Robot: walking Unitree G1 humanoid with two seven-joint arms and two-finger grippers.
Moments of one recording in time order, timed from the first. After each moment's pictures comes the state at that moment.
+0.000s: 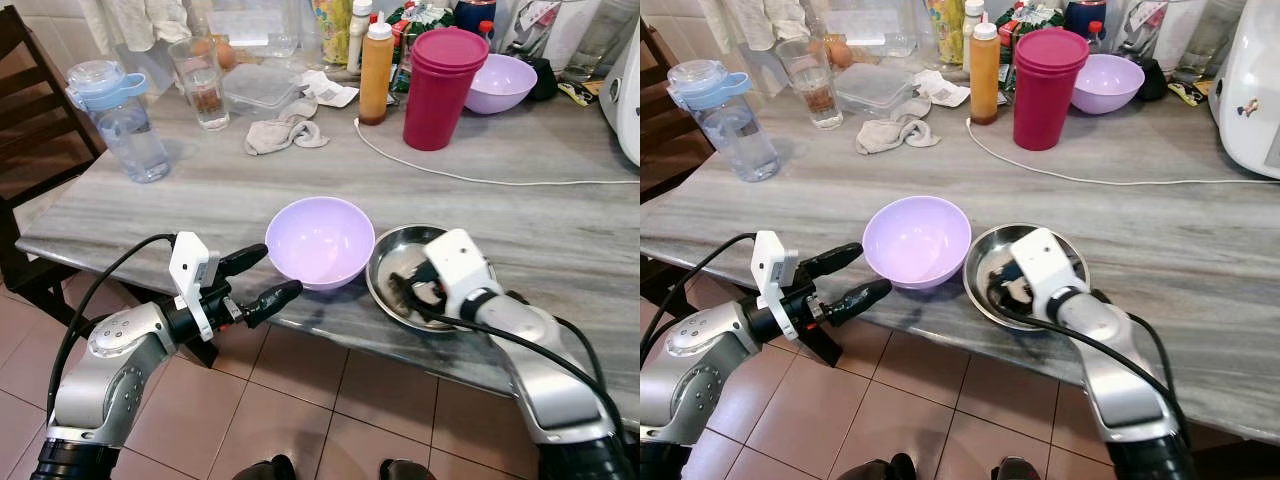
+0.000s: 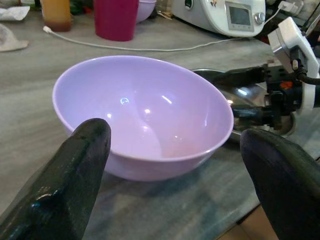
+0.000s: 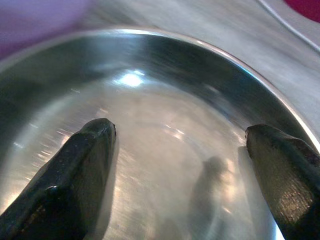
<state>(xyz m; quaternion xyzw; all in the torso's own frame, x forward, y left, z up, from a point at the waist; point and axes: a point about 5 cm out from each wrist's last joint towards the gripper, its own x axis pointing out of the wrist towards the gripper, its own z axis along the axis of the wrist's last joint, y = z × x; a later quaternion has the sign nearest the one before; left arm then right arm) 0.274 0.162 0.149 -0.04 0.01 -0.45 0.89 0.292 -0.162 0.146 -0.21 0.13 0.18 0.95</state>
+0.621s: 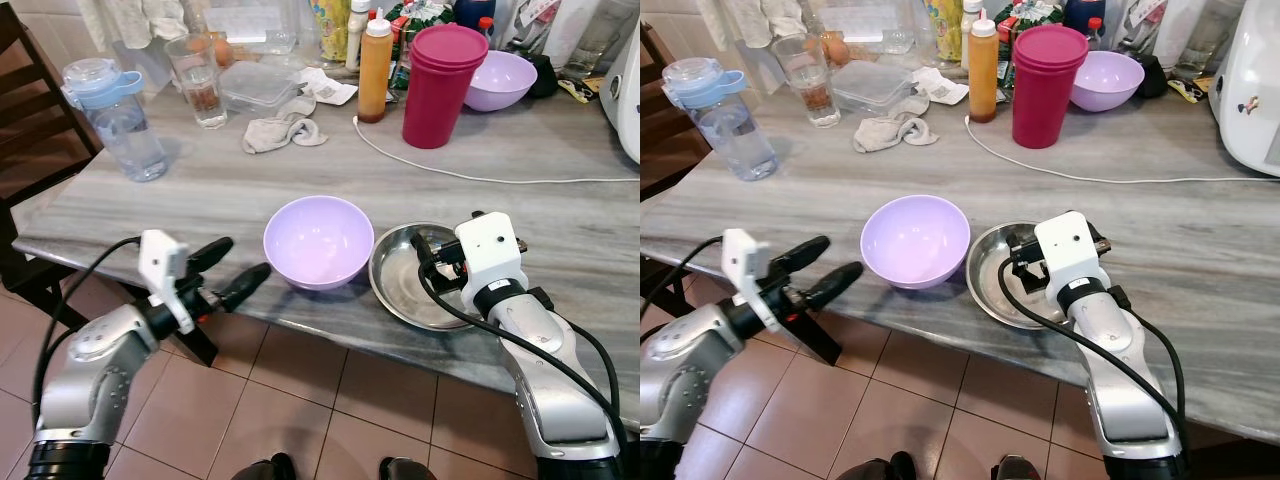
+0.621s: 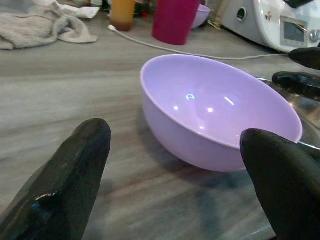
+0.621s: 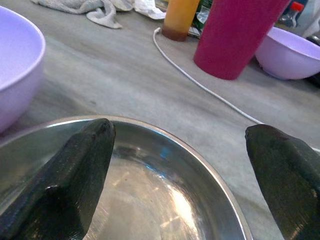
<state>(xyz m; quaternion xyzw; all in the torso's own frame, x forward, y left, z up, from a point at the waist) 0.280 0.193 0.140 -0.08 0.01 -0.36 0.93 0.287 -0.163 0.173 -0.18 -0.01 0.09 0.98</state>
